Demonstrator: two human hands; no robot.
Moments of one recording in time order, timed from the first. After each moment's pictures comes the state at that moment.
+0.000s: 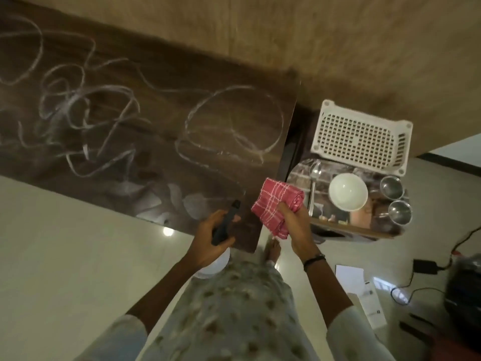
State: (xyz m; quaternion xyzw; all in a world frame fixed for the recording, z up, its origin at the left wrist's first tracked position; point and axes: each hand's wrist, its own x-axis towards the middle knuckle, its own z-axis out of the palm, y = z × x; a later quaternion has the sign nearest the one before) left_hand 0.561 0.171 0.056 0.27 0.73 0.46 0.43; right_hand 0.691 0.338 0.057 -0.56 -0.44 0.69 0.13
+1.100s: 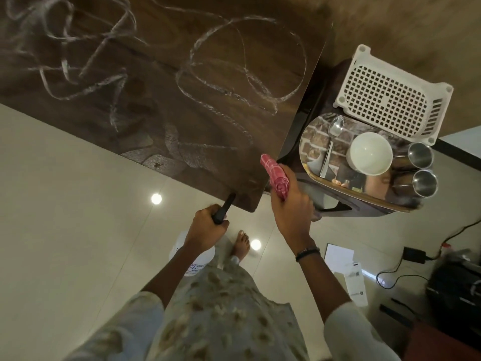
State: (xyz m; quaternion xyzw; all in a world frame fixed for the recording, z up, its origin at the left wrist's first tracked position) left_hand 0.640 0.107 -0.055 0.11 0.84 0.34 0.42; right_hand 0.730 0.273 0.004 -0.41 -0.86 0.28 0.11
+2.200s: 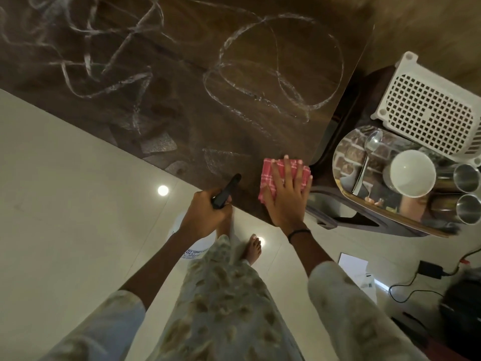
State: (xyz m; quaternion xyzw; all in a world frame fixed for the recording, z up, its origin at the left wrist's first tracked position) left_hand 0.554 0.099 -0.031 0.10 0.81 0.41 0.41; right_hand 0.673 0.273 -0.096 -0.33 -0.93 0.11 -0.09
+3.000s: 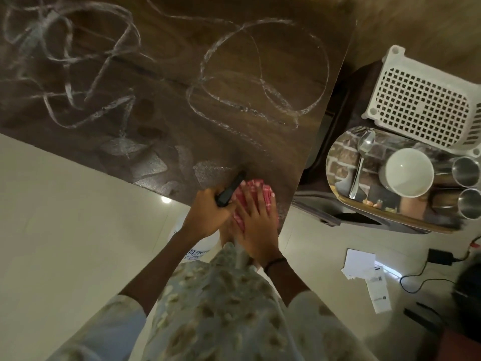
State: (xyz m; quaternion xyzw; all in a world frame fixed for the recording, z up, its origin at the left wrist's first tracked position) left_hand 0.524 0.146 -0.018 0.16 0.81 0.37 0.43; right_hand 0.664 0.213 -0.097 -0.25 -0.95 0.17 -0.07
